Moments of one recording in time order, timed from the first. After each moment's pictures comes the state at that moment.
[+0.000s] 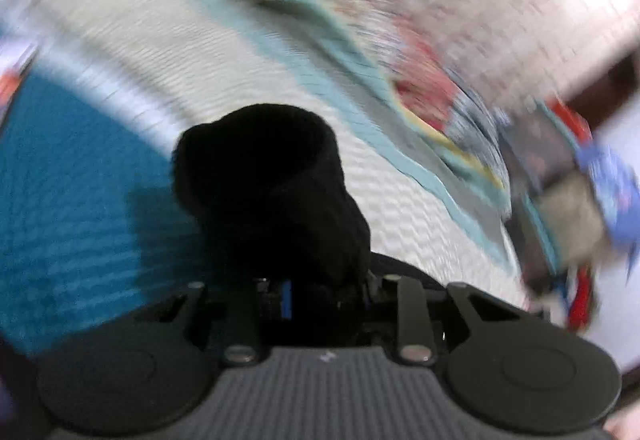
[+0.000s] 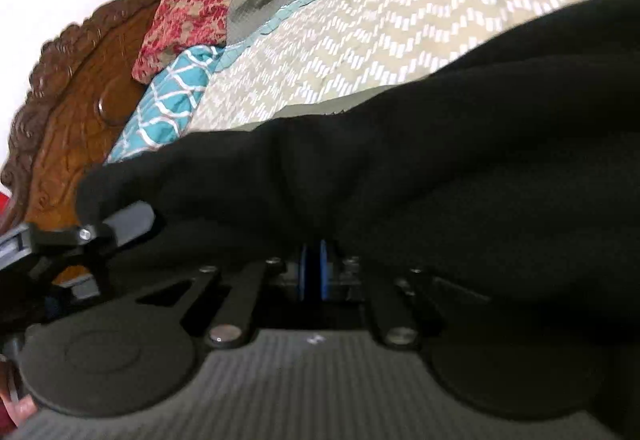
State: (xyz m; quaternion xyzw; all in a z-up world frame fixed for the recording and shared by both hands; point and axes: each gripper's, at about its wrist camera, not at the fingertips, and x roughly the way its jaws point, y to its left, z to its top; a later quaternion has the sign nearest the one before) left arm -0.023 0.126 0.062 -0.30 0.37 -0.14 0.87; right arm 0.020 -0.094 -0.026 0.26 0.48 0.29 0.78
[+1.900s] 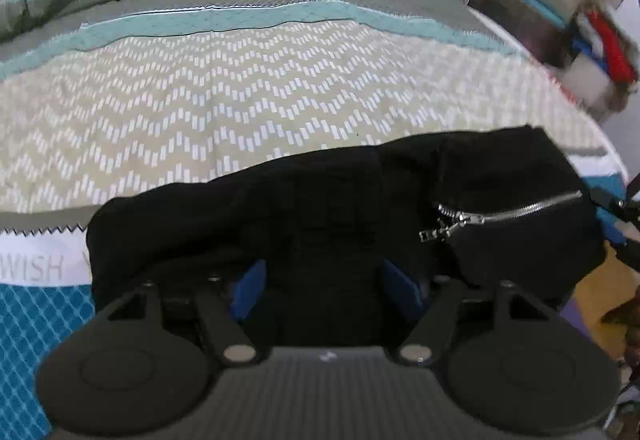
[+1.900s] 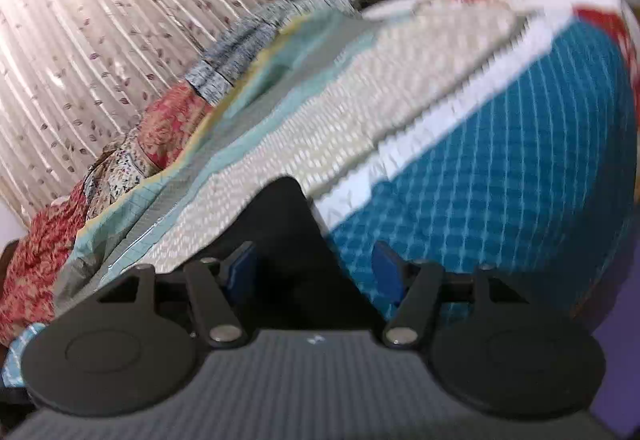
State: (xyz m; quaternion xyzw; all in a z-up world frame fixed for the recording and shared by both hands) left arm 0.041 -0.100 0.036 0.01 0.48 -0.22 0.85; right arm -0.093 -0.437 0.014 0.34 0.24 -0.09 0.90
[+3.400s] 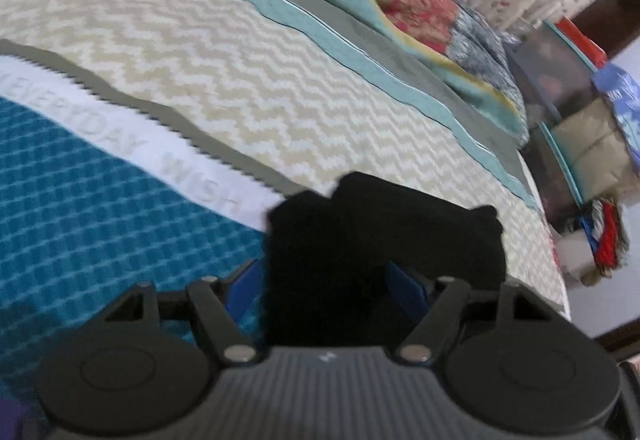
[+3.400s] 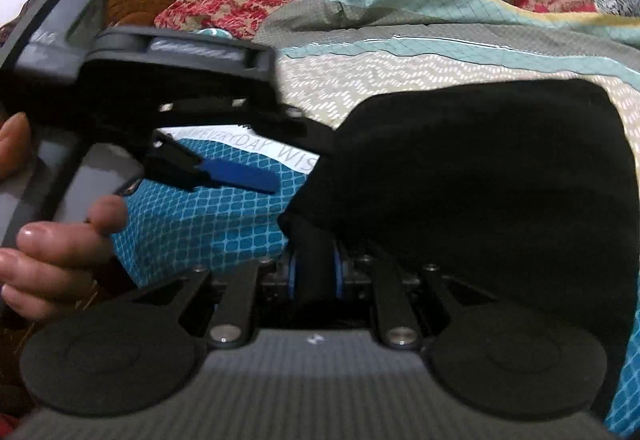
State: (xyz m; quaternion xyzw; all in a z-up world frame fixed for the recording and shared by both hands) left arm 0.027 0.067 0.039 -0.26 0.46 -0.15 0.83; right arm -0.041 -0.135 0.037 0.03 0.37 0.29 0.88
